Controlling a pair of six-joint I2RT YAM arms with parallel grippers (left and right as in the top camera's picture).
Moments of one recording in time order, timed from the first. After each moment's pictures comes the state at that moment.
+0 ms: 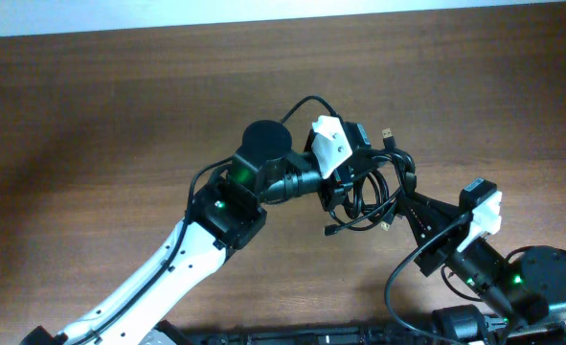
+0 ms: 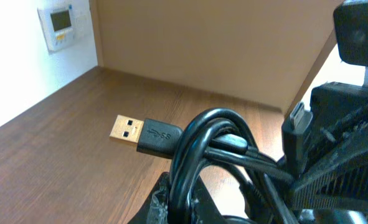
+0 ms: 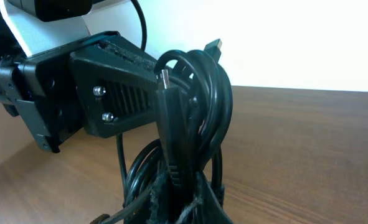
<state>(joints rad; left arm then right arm) -0.73 1.36 1.06 0.12 0.62 0.01 0.09 0.33 0.68 -0.52 -0.52 0.20</state>
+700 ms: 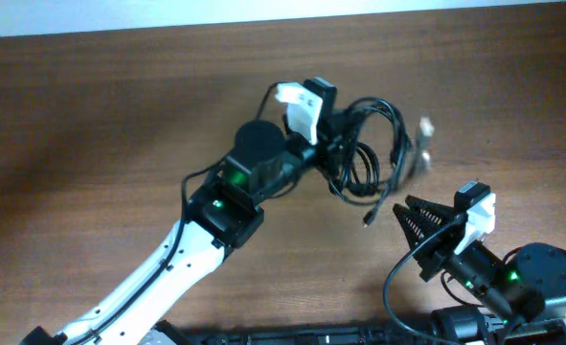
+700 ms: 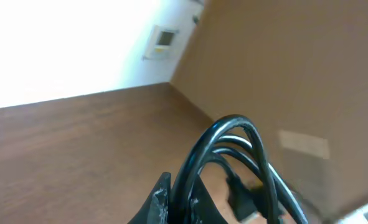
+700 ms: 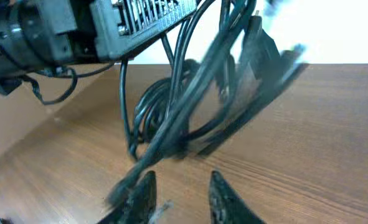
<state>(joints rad) -0.72 1.36 1.06 0.20 0.25 -0.40 0.08 0.33 0.69 -0.61 -0.53 0.20</state>
